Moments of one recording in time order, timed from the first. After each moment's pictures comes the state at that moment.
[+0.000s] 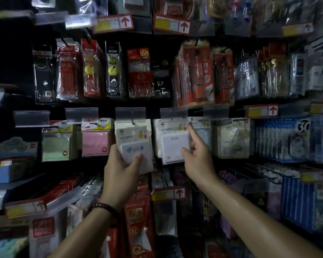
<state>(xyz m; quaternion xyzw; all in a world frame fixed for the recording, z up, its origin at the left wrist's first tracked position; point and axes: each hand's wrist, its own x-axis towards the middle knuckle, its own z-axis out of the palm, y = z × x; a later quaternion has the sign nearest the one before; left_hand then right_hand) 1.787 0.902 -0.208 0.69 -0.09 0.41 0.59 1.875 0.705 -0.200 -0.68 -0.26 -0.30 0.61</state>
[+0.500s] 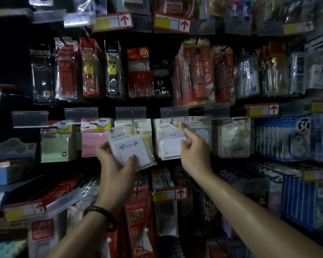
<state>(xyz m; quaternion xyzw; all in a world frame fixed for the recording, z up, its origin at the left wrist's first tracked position) 1.781 0.907 -0.206 0.63 -0.13 0.40 0.65 1.899 0.717 -0.189 -0.71 -0.20 -0.41 0.53</state>
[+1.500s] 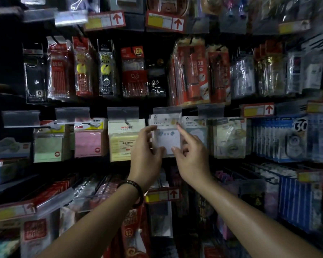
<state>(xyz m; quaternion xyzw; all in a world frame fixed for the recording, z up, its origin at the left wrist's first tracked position) 1.845 0.847 -0.187 0.73 -0.18 0.45 0.48 1.894 0.699 -0.204 -0.70 -0.27 -0.43 0.50</state>
